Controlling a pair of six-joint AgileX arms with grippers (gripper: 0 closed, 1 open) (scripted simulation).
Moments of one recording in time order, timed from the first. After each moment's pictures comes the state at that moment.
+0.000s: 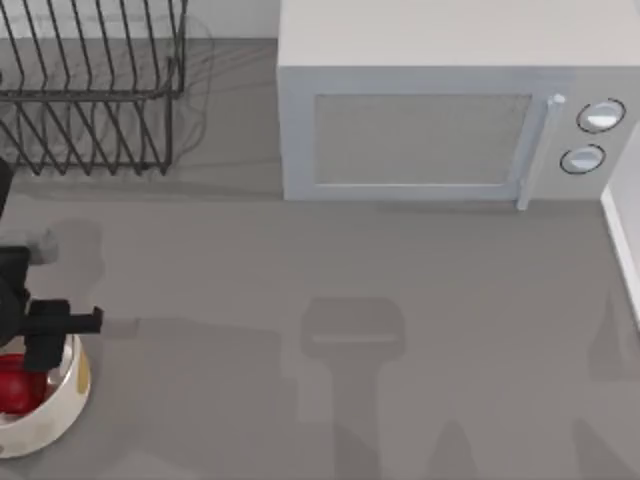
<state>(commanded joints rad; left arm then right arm) -0.04 1.75 0.77 -0.59 0.00 -0.01 0.00 0.00 0.00 0.00 0.00 0.00</state>
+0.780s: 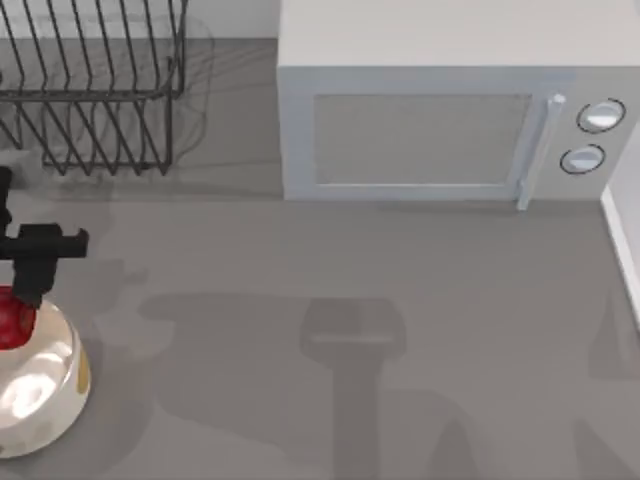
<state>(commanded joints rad) -0.04 1.61 1.10 -1.01 0.00 -0.05 0.00 0.00 0.00 0.00 0.00 0.00</state>
